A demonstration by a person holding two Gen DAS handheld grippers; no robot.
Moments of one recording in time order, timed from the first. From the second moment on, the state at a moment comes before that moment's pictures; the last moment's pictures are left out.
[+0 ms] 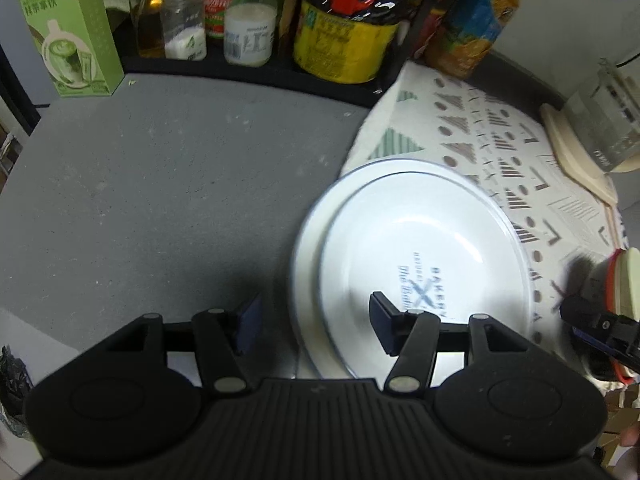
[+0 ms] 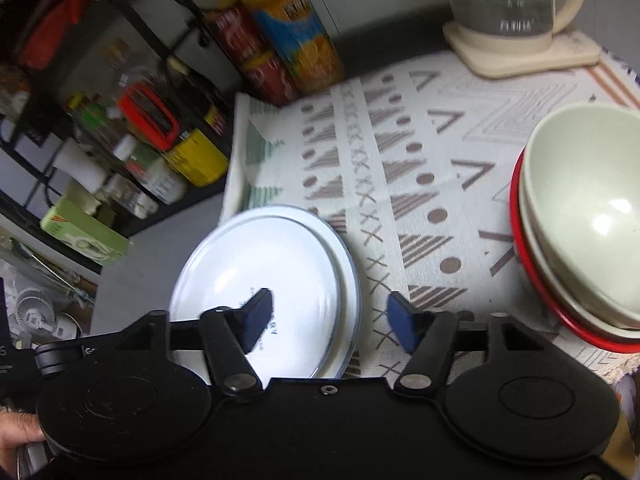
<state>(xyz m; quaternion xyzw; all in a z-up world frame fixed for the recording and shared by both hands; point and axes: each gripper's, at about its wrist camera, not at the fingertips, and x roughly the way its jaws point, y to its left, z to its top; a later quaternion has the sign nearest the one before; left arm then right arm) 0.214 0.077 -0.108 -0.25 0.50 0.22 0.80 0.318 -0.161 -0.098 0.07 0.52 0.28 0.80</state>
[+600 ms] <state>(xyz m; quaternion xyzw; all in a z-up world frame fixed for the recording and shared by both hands) 0.179 -0.010 -0.057 -0.21 0.45 0.20 0.84 0.262 -0.246 -0.033 0.11 0.42 0.24 0.87</state>
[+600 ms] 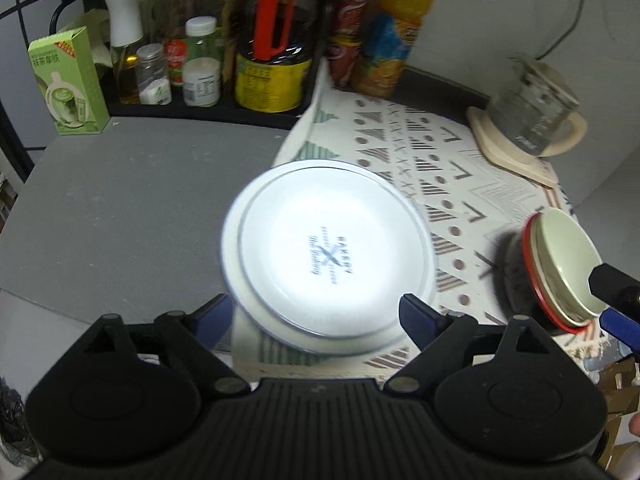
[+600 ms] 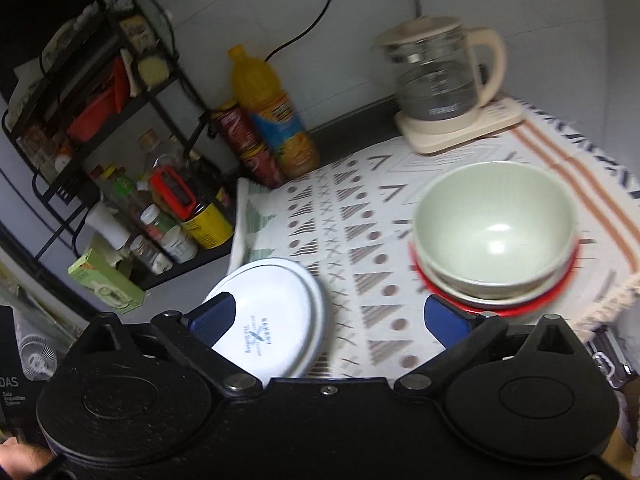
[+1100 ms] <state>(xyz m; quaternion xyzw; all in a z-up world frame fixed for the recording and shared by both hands) 0.199 -0.078 -0.041 -0.17 0.44 0.15 0.87 0.246 -0.318 -0.014 0.11 0.35 0.16 0.92</state>
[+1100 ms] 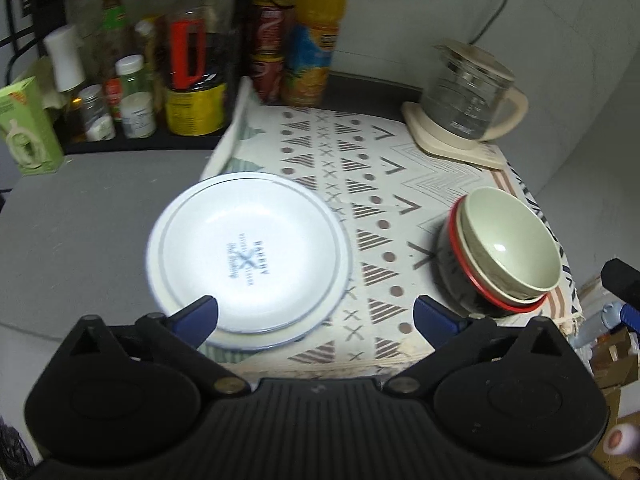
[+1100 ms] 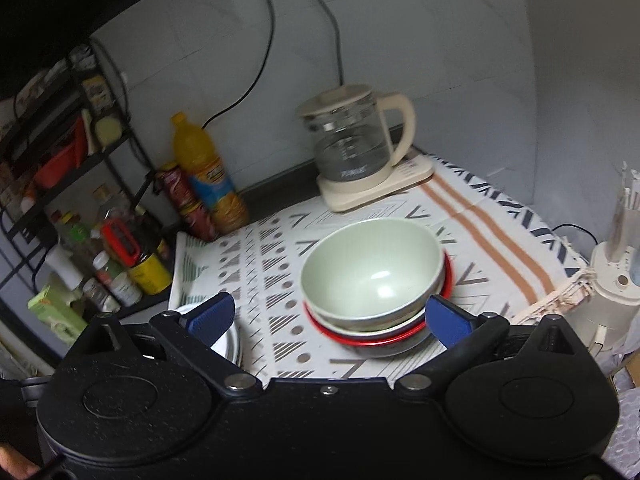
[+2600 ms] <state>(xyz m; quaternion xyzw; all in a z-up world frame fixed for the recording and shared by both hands) 0.399 -0.125 -0.136 -0.18 0.55 -0.07 0.81 0.385 -0.350 -0.140 0.18 0.54 0.06 0.82</state>
